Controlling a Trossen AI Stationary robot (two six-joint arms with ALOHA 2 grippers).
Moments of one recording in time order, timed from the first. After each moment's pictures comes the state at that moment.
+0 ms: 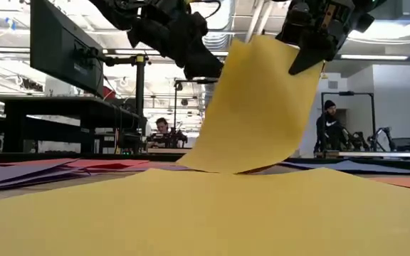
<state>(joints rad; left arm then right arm) 0.36 1.60 1.17 -0.03 0.30 0.18 -0.33 1.20 0.89 -0.54 -0.50 0.08</state>
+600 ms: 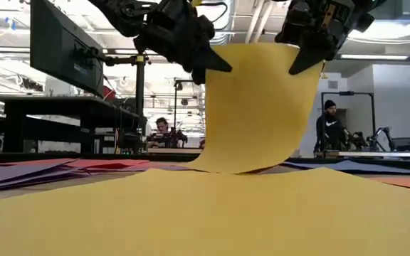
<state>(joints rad) 0.35 1.67 1.17 0.06 0.50 0.13 -0.33 1.20 0.89 -0.55 -0.50 0.08</state>
